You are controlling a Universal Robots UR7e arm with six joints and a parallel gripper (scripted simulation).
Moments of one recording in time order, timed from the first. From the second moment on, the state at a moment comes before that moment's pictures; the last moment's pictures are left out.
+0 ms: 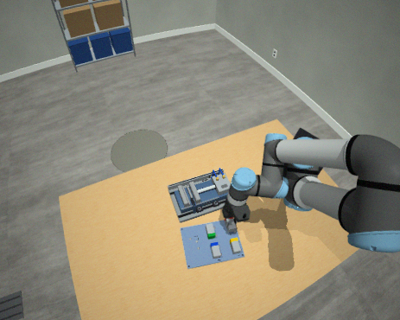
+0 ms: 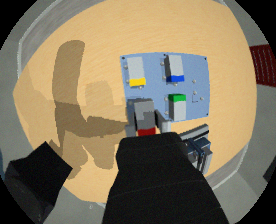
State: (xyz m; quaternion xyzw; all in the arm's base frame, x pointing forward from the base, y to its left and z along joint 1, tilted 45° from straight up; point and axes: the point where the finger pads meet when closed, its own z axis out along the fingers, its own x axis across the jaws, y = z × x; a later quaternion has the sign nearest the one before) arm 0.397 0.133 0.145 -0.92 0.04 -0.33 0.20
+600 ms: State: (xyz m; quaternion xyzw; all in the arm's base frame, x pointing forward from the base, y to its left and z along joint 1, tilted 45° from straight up) arm 0.380 0.123 0.165 -0.92 0.04 -0.33 0.20
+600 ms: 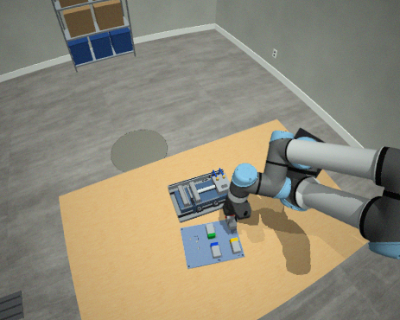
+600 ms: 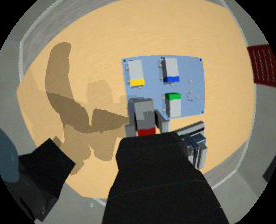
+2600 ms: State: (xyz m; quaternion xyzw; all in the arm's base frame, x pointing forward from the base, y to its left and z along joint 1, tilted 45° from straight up) arm 0.341 0.100 0.201 -0.92 0.04 -0.32 0.21
